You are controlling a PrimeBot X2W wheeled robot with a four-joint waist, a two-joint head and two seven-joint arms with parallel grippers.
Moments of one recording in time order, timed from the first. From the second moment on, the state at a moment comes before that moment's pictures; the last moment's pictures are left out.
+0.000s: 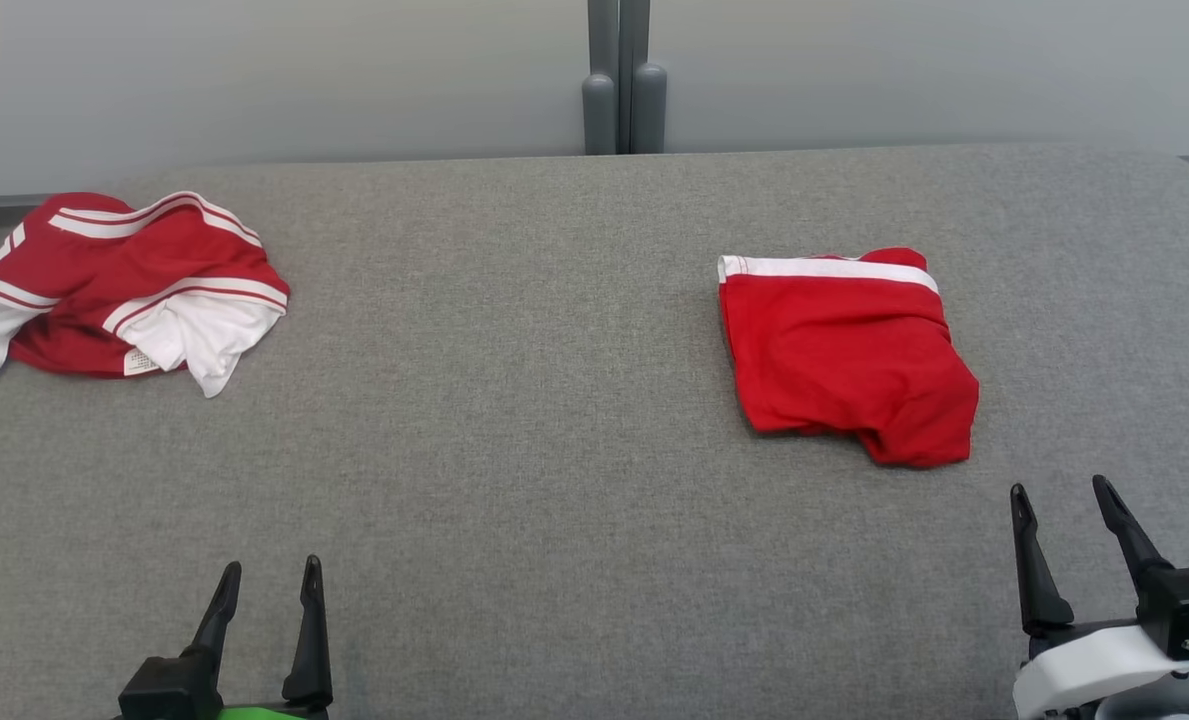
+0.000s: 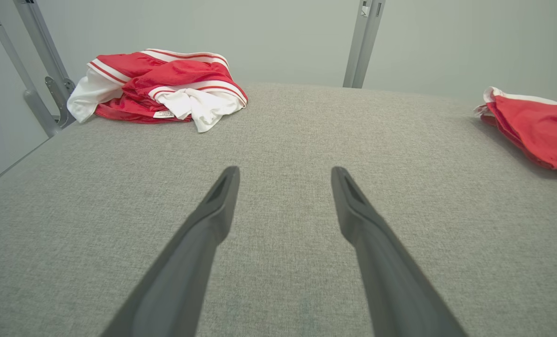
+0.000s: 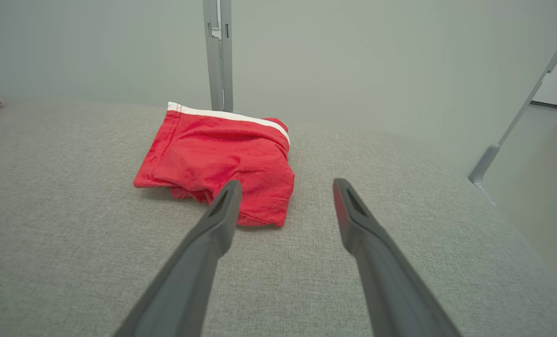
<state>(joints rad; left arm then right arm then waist) 0.08 0.05 0.03 0.23 -0.15 -0.13 -0.26 0.08 -0.11 -0.12 0.13 0.01 0.13 -0.26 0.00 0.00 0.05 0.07</state>
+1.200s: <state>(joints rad) -0.08 0.08 -0.08 0.24 -0.20 -0.13 -0.26 -0.68 -0.39 0.08 0.74 0.55 0.13 0.40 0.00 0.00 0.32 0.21</state>
